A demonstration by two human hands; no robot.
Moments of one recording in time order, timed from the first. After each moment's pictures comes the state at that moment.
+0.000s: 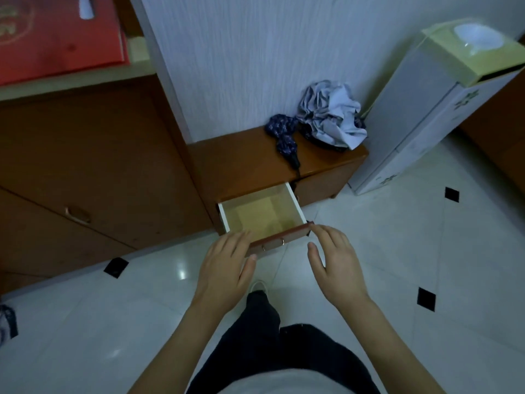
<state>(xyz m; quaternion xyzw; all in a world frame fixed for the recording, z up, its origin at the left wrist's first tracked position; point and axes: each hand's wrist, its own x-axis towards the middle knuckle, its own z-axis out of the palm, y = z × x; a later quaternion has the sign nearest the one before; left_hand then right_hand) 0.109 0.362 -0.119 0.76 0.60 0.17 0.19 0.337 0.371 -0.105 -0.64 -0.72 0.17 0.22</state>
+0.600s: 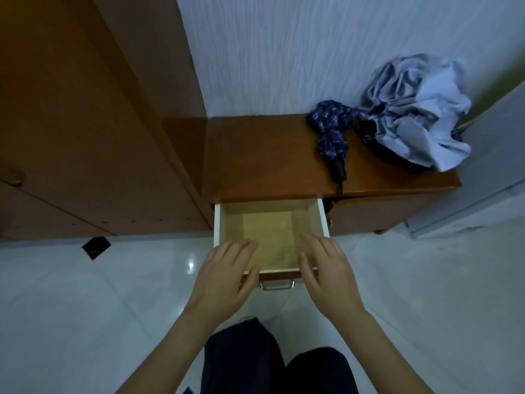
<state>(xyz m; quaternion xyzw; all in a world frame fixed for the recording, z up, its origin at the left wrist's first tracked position) 0.158 0.493 -0.371 0.72 0.66 0.19 0.12 0.364 0.556 -0.364 -0.49 -0.81 0.23 0.23</state>
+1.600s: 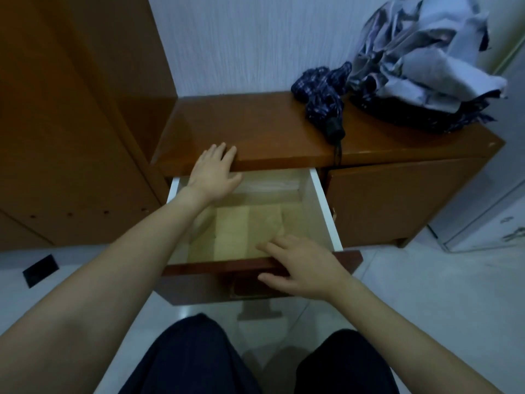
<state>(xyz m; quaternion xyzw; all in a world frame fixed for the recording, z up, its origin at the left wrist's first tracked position) 0.149 0.678 -0.559 0.66 0.75 0.06 -0.01 0.398 0.606 -0.597 -0.28 -0.95 0.13 0.06</state>
